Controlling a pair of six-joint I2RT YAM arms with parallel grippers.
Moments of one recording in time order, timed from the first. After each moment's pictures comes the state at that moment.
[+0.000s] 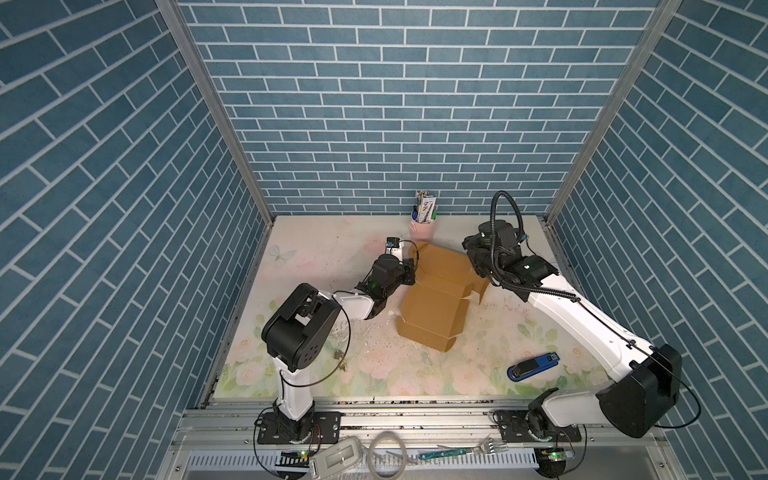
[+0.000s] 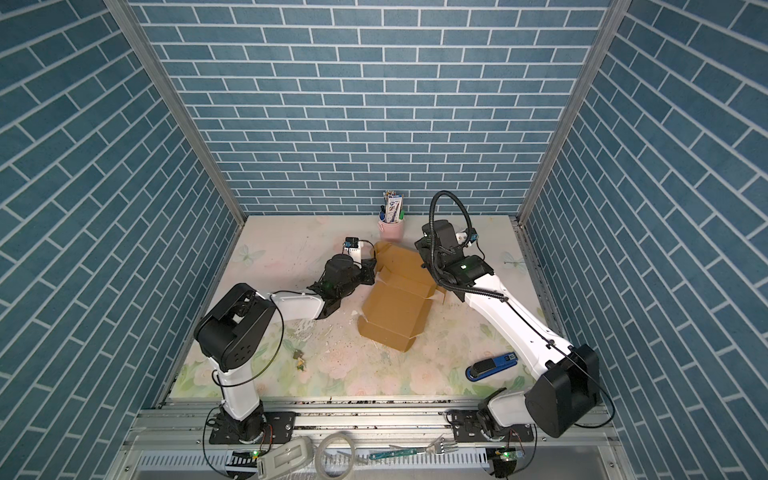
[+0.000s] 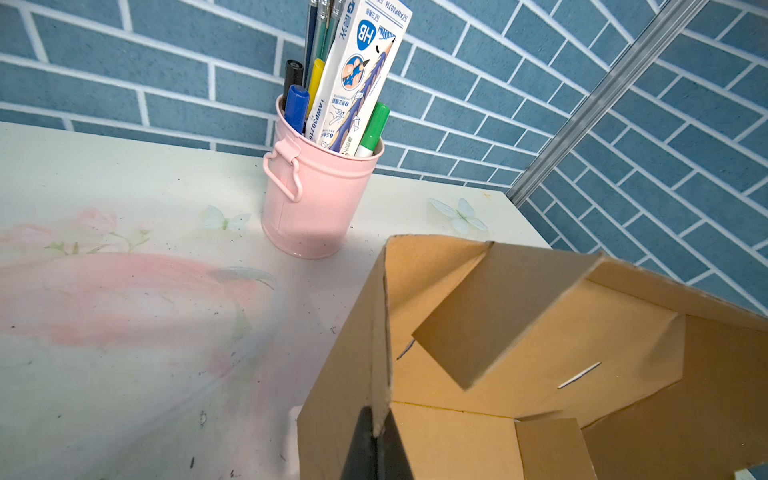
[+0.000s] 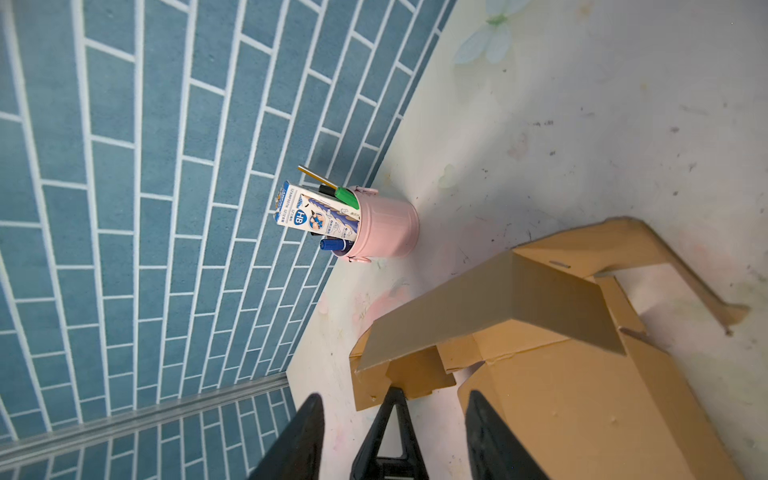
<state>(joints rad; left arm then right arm) -0.62 1.88 0.97 0.59 -0.04 -0.46 0.59 1.40 1.28 -0.51 0.28 1.44</state>
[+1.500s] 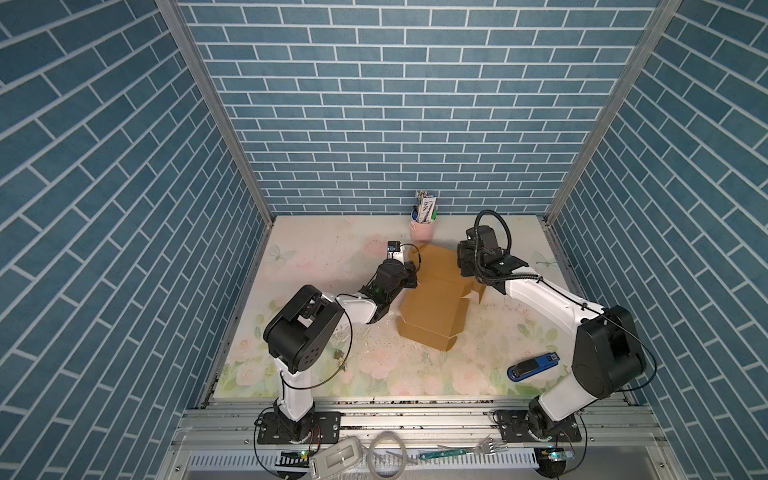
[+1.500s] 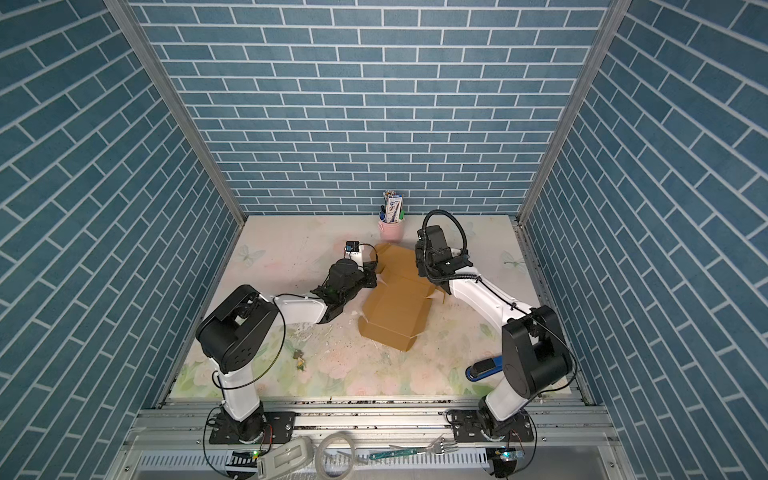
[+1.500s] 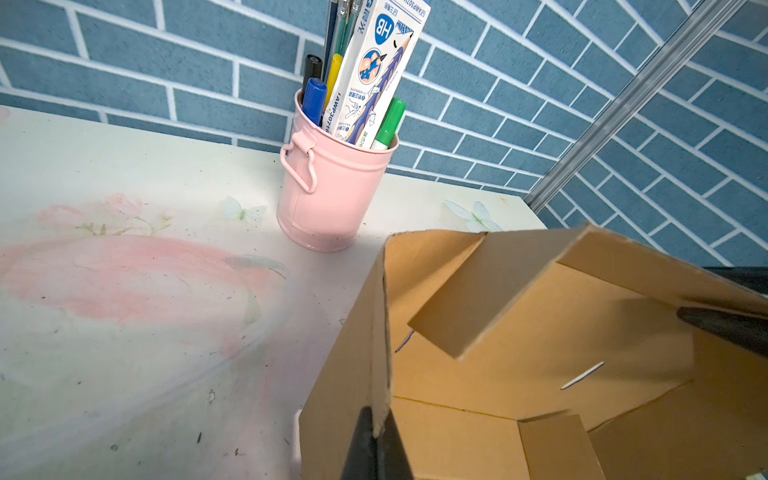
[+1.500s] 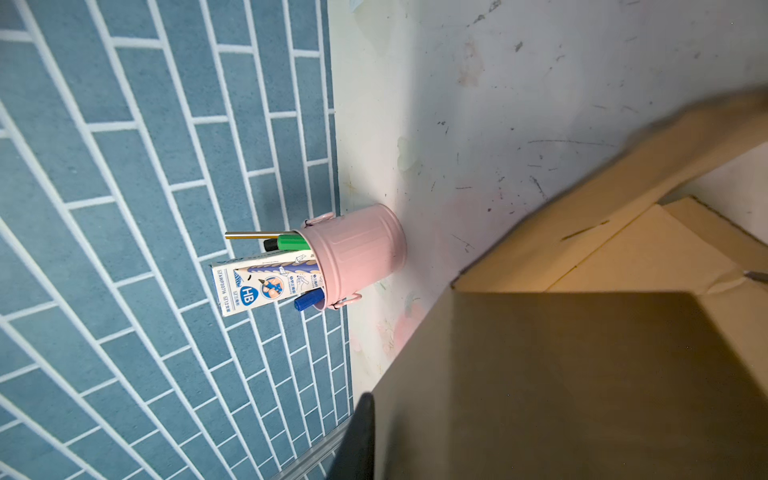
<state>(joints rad) -0.66 1.88 0.95 0.61 -0.13 -0.48 0.52 1.60 1.19 -0.23 0.20 1.80</state>
